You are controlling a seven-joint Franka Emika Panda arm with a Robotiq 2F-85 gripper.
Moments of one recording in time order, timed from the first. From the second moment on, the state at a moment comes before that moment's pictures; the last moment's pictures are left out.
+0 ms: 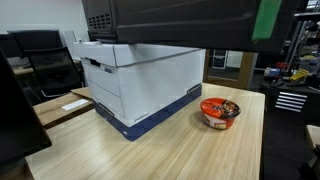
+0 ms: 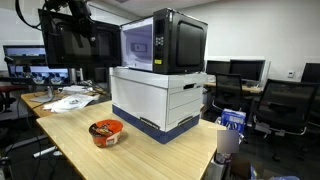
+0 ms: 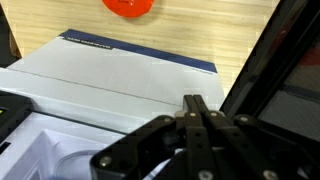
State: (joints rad) arm 0.03 -0.49 0.09 -2.20 -0.09 1.97 0.09
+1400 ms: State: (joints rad) arm -0.14 -0.35 -0.26 -2.17 -0.10 2.05 -0.12
